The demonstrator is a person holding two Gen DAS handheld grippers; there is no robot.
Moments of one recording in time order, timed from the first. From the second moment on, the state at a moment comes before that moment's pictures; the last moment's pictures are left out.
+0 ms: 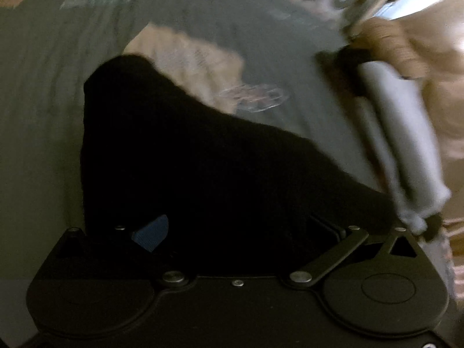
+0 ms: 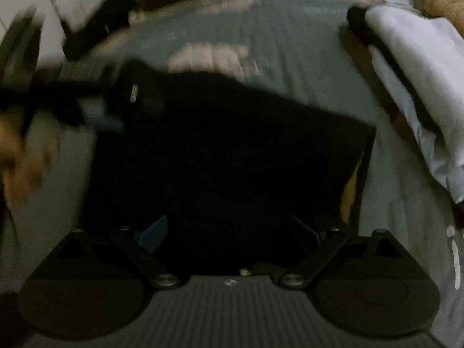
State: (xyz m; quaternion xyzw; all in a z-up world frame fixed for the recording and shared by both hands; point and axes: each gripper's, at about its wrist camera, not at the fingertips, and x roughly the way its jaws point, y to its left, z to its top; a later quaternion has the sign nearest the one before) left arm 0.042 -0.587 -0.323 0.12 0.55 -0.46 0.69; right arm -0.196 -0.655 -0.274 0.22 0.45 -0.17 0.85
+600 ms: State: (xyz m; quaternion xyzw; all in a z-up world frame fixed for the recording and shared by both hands) left arm 0.072 -0.594 -0.281 0.15 0.51 -0.44 0.72; right arm -0.192 -0.643 -0.245 0.23 0.42 -0.17 0.86
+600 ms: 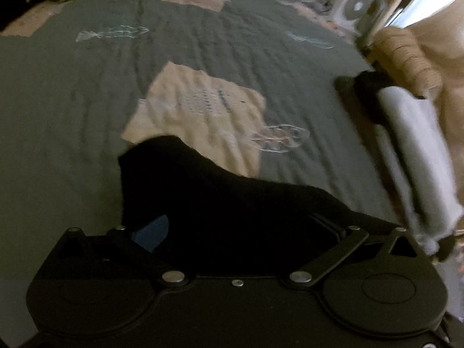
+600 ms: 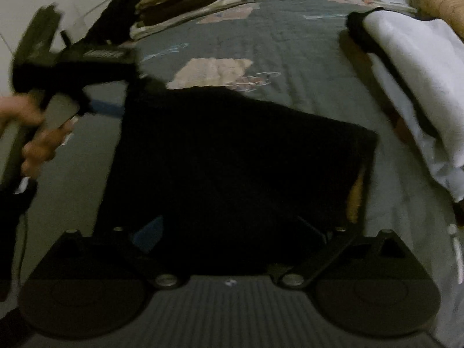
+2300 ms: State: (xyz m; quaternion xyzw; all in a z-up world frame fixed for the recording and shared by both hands) left arm 0.027 -0.561 -0.280 0.19 0.50 -0.50 0.68; right arm -0.199 -0.615 -0.229 0.27 0.48 -0.10 0.83
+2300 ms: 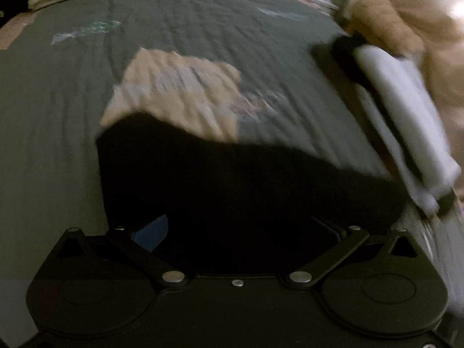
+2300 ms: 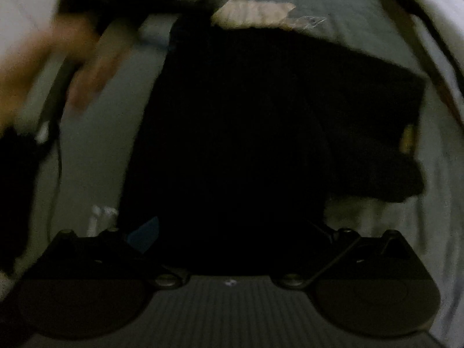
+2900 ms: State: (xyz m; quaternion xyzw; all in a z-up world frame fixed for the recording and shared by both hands) left arm -0.105 -0.519 -0.362 0.27 0.54 -0.51 0.61; right arm -0.116 -0.745 -0.288 0.26 0.48 -0.20 0.82
